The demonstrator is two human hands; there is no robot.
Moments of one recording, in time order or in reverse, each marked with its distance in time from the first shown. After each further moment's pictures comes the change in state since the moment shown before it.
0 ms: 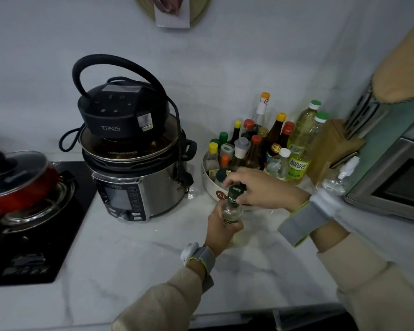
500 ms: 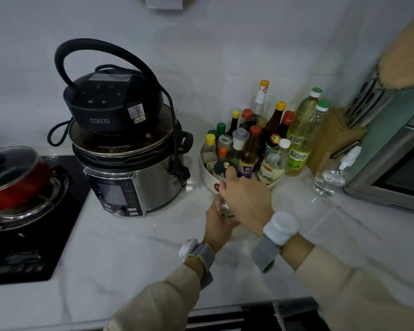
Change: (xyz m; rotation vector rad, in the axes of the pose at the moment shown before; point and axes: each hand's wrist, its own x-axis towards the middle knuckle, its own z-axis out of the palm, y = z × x) left_hand 0.000 -0.006 0.002 -0.052 -0.010 0.060; right_hand 0.016 -0.011 0.072 -0.556 0.616 0.276
